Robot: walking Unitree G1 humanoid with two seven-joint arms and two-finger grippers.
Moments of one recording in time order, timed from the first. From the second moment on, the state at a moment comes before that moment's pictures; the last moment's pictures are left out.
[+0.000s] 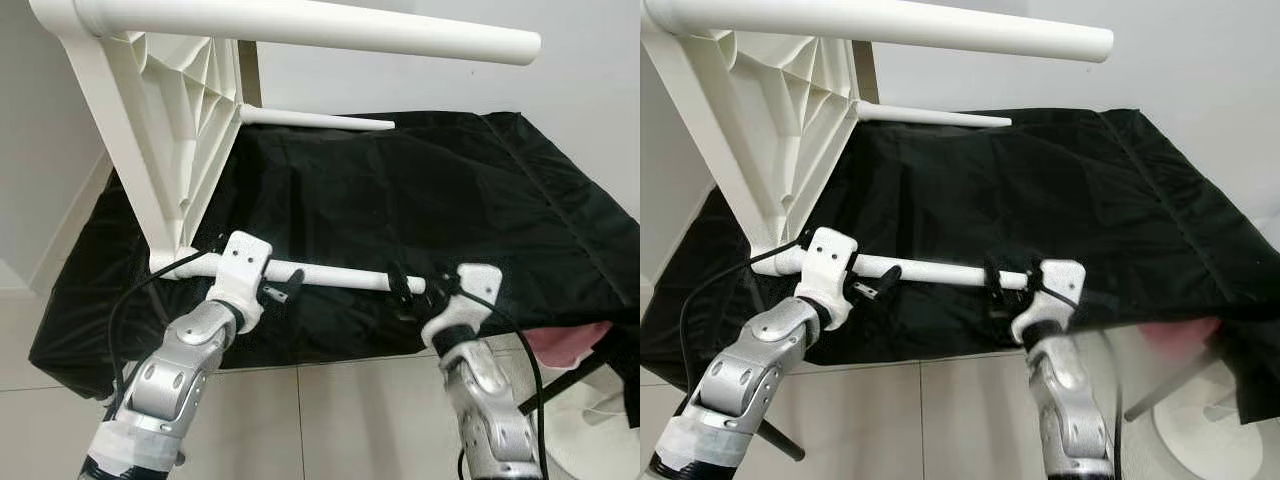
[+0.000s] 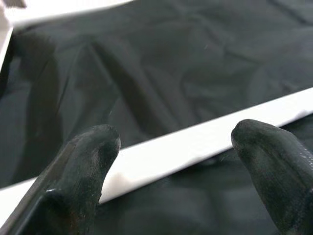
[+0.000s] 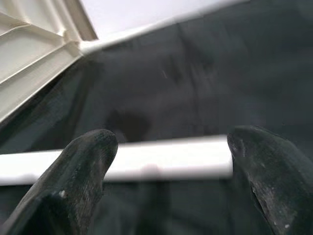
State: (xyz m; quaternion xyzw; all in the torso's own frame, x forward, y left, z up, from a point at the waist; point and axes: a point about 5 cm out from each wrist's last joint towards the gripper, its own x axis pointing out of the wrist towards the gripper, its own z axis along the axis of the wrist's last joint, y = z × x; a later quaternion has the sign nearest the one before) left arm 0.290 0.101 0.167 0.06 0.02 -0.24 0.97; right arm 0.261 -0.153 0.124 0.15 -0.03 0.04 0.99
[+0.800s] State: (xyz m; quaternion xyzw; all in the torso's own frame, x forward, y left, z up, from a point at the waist) left arm 0.295 0.096 0.183 0.07 -0.02 -0.25 0.97; right arm 0.289 -0.154 0.113 0.33 0.03 0.03 0.94
